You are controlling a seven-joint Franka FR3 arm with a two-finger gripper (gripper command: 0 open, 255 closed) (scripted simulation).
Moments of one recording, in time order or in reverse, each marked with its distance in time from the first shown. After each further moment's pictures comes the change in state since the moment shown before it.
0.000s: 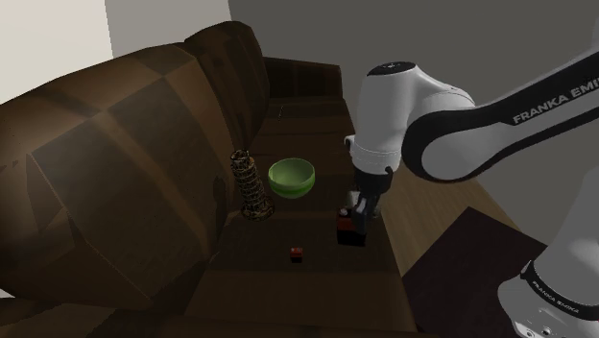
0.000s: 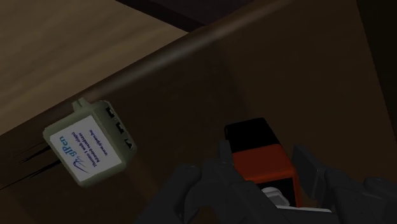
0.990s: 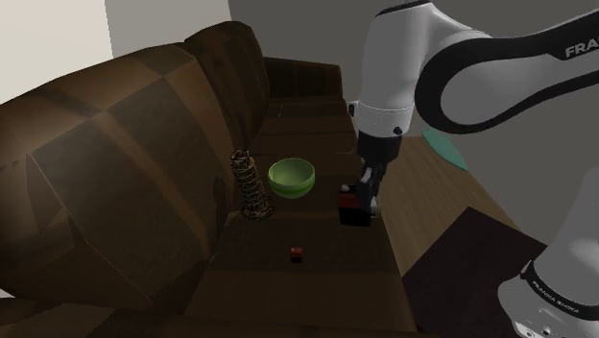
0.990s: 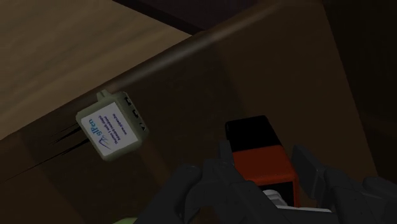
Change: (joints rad) arm 0.001 -0.094 -0.026 0.123 0.000 -0.217 -0.004
